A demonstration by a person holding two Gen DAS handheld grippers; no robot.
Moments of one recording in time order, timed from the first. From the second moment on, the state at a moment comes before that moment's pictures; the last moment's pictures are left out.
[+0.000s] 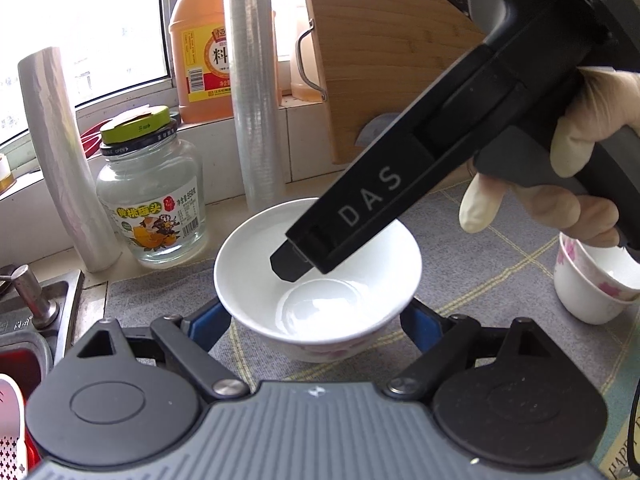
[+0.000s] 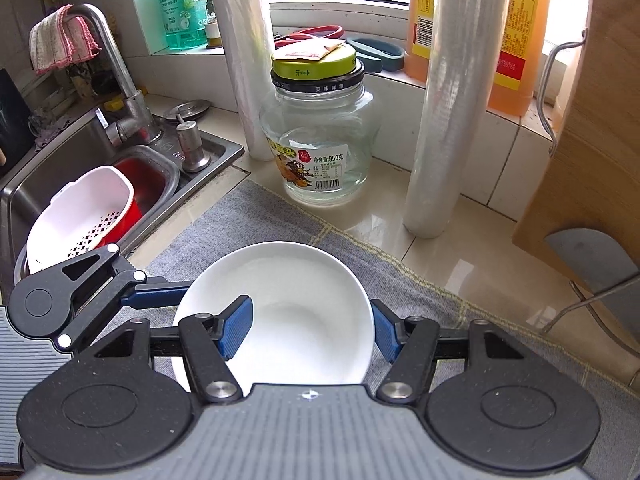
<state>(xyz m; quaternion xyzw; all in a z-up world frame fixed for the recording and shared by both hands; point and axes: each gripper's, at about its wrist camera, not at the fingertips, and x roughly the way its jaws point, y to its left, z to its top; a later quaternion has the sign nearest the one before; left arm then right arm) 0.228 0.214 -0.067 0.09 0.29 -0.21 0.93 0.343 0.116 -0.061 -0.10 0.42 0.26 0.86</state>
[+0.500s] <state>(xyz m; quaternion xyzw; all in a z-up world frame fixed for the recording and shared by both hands) 0.173 0.194 -0.046 0.13 0.29 -0.26 0.91 0.266 0.089 -0.040 -0.07 0.41 0.23 0.88</state>
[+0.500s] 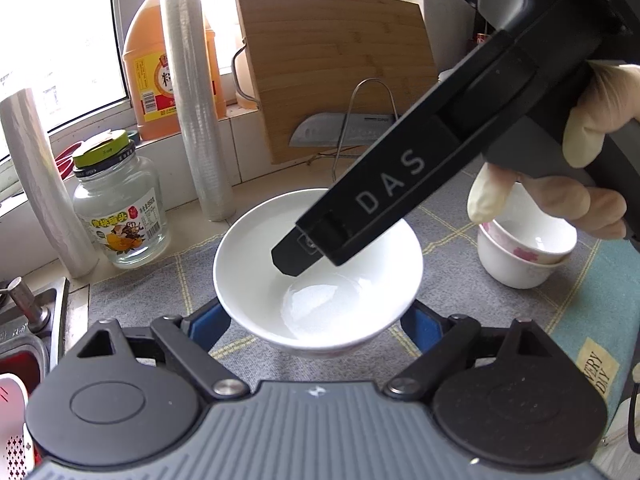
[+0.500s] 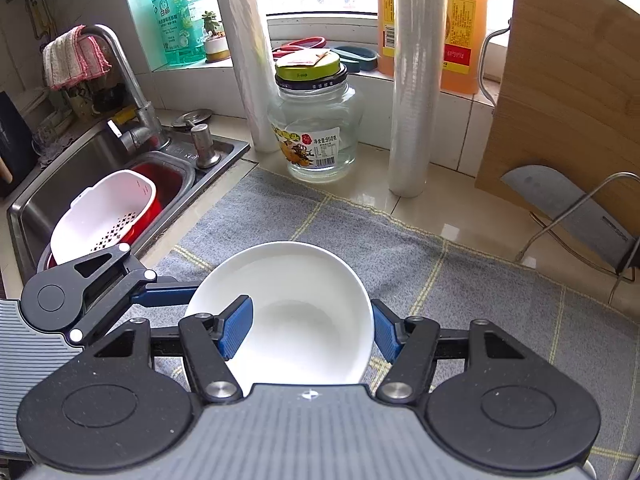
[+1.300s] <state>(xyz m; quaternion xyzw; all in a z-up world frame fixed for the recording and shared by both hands) 0.140 0.104 -0.026 0.17 0.25 -0.38 0.87 0.188 -0.014 -0.018 -0.01 0.38 0.13 0.91</state>
